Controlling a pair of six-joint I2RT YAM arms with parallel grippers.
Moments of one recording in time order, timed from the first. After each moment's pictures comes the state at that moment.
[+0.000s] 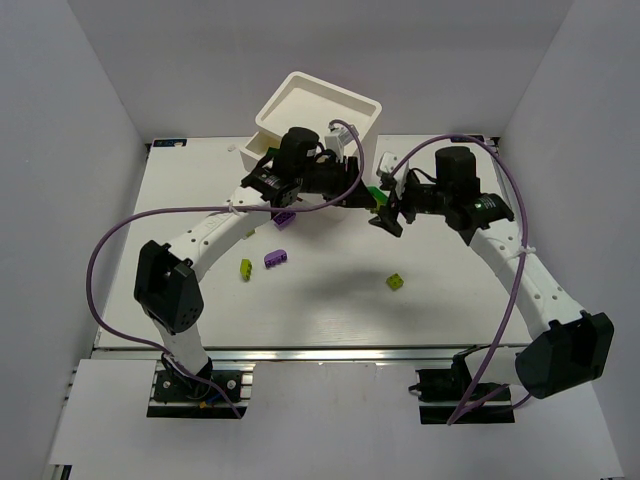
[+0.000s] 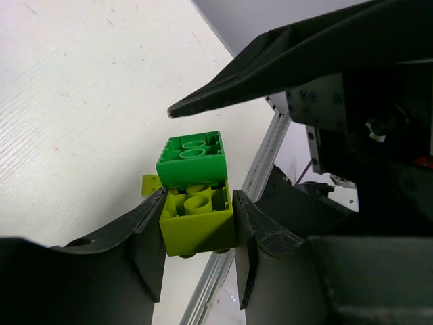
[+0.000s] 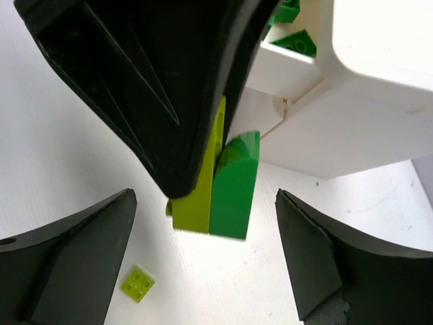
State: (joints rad) left arm -0.64 1.76 1.62 -0.28 0.64 -0.48; right arm 0.36 1.30 1.24 -0.49 -0.70 -0.69
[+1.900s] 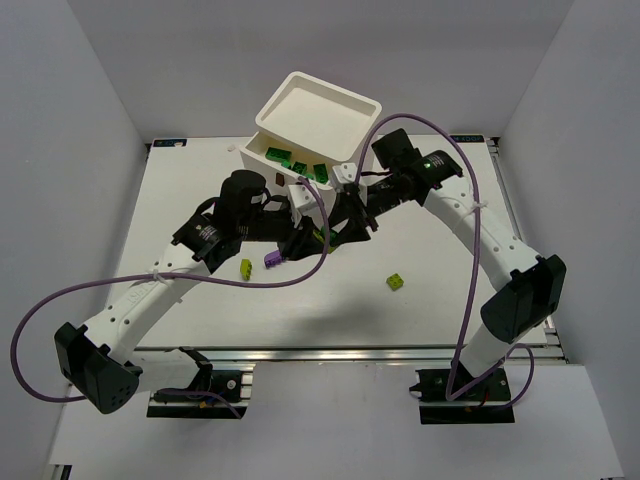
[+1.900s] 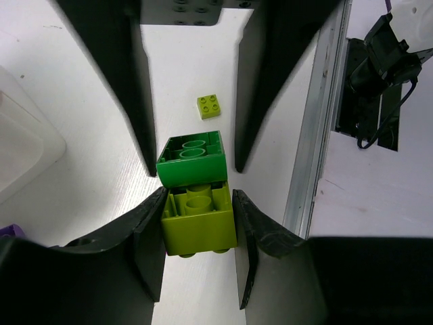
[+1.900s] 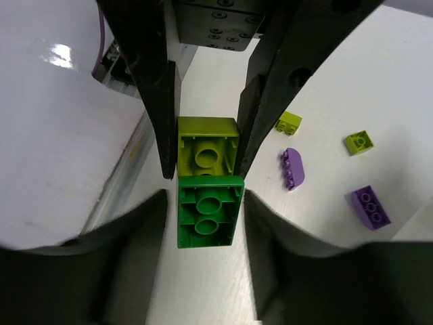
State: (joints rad) left arm -0.64 1.22 1.22 -0.48 0.64 0.25; right arm 0.58 1.65 1.71 -1.10 -1.16 -1.06
